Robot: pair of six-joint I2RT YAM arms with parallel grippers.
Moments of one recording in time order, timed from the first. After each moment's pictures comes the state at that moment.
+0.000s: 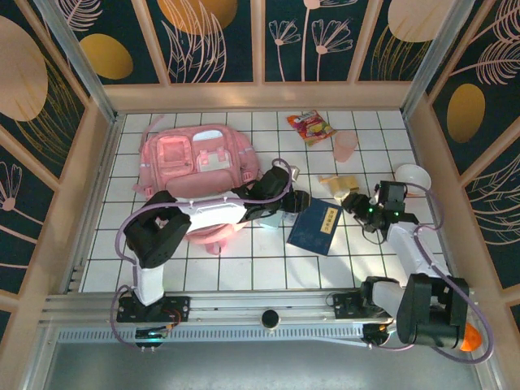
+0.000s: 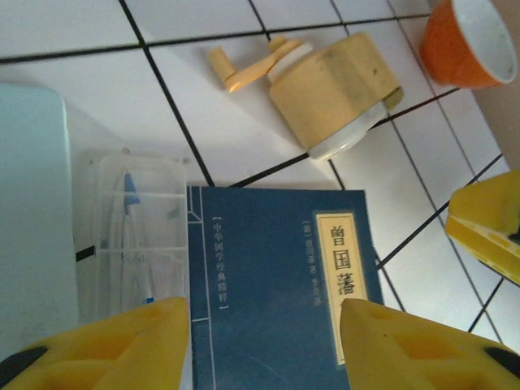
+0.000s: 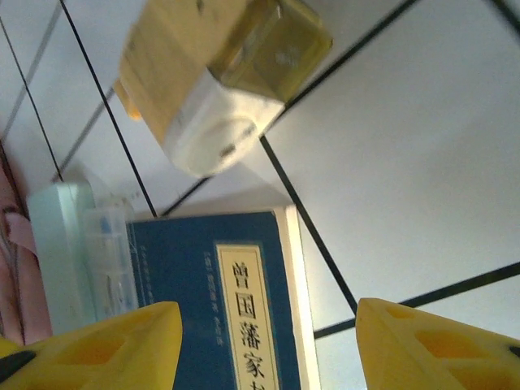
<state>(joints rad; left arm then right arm) -0.91 1.92 1.21 0.04 0.11 -0.67 -0.07 1.09 0.51 -0.37 -0.35 0.65</state>
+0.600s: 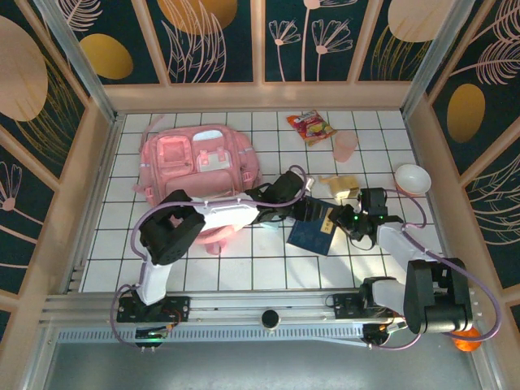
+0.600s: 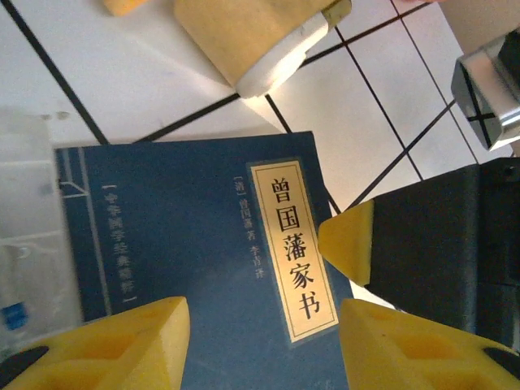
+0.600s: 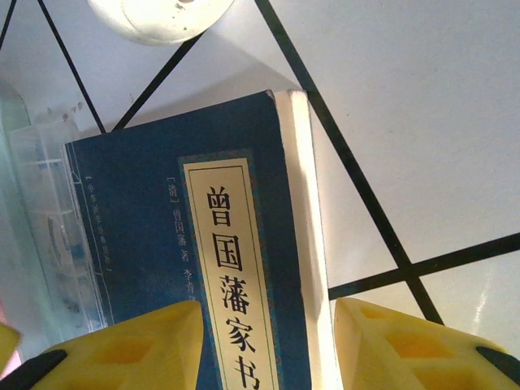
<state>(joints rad) -0.97 2.03 1.32 -0.01 0.21 -0.61 0.08 1.17 0.44 -0.29 -0.34 0.73</state>
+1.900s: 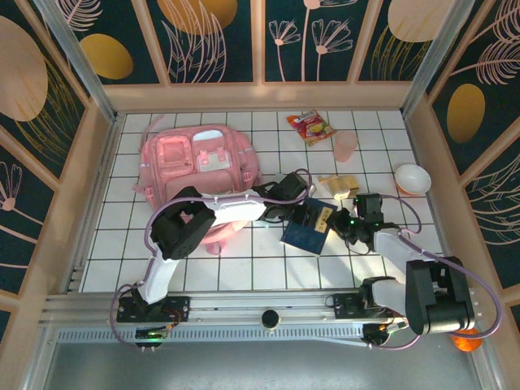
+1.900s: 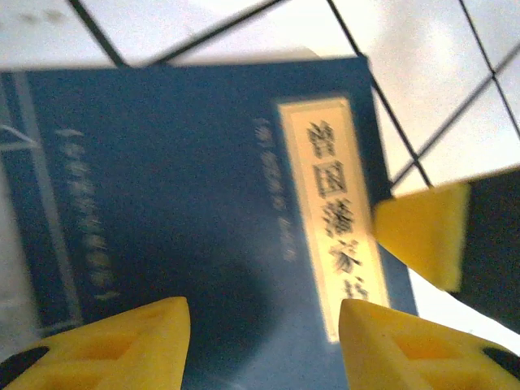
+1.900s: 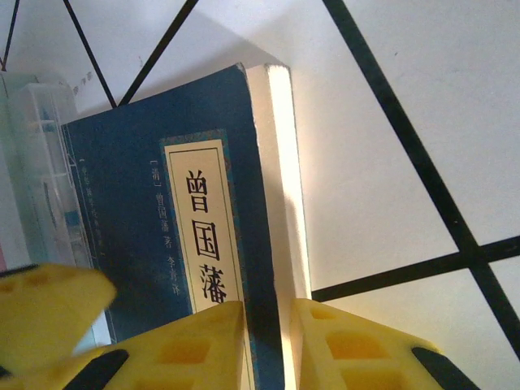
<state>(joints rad) -0.96 2.11 1.42 -0.19 0.27 -0.53 0.12 1.17 0.35 -0.15 -0.38 0.81</state>
